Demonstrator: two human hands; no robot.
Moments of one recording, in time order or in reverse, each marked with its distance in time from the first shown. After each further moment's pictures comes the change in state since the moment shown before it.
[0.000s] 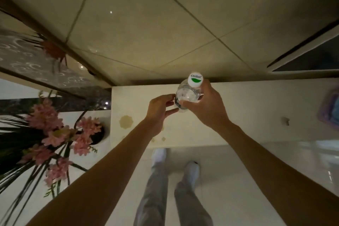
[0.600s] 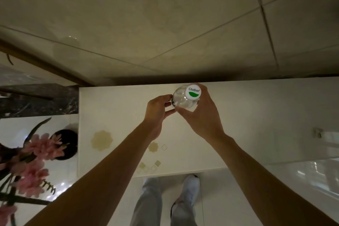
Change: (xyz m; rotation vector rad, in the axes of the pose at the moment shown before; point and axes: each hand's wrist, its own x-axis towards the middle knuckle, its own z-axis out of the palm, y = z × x) left_hand 0.191 -0.078 -0.010 0.089 0.008 -0.057; right_hand 0.106 0.148 0.119 -0.040 0.097 -0.051
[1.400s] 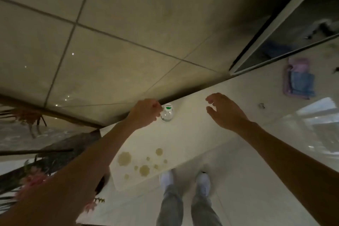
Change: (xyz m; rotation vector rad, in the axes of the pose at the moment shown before) left_hand -0.179 0.173 0.001 1.140 -0.330 0.353; right_hand -0.096 -0.118 -0.214 -0.453 -0.054 0.140
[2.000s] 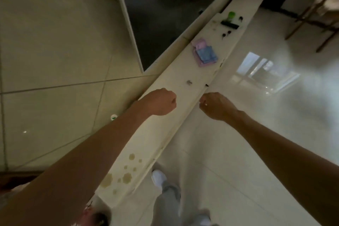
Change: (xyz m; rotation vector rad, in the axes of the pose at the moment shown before) left_hand -0.168 0.225 0.150 1.033 -0.359 0.709; right_hand -0.280 0.059 -0.095 0.094 0.141 0.513
